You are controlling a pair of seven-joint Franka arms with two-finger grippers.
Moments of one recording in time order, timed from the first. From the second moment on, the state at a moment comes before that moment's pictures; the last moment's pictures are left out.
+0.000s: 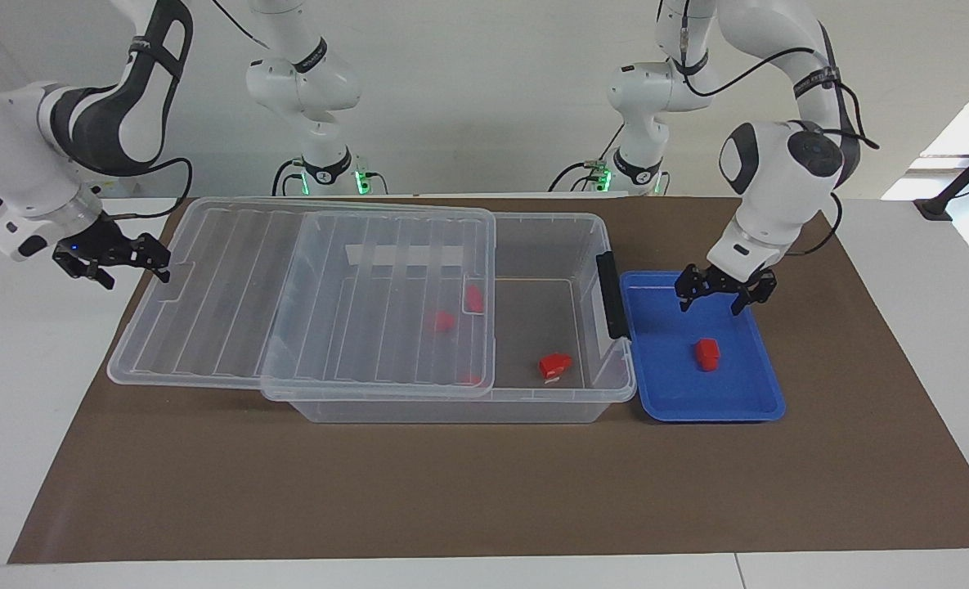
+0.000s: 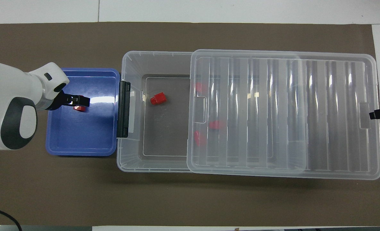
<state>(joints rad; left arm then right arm) -0.05 0.08 -0.08 -2.04 -0.03 2.19 0.05 -0.07 0.05 -0.32 -1.92 0.04 1.92 -0.50</state>
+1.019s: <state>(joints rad) 0.02 0.21 -0.07 -2.14 -0.03 2.44 0.10 -0.03 0.06 -0.20 -1.69 0.04 1.63 -0.25</state>
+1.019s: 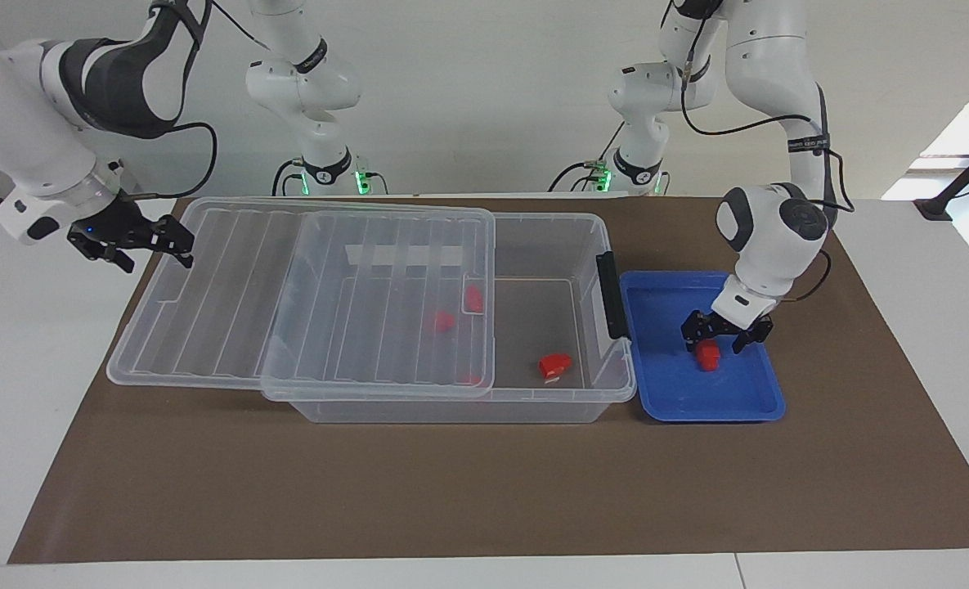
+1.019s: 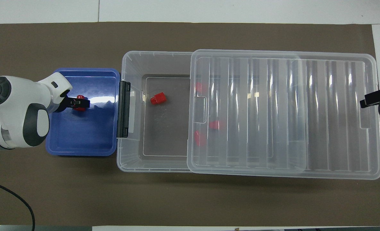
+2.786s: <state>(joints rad) -0.45 0.00 -0.10 -1.92 -0.04 2.02 -0.45 0.06 0.05 -0.19 -1.57 0.04 1.48 -0.06</state>
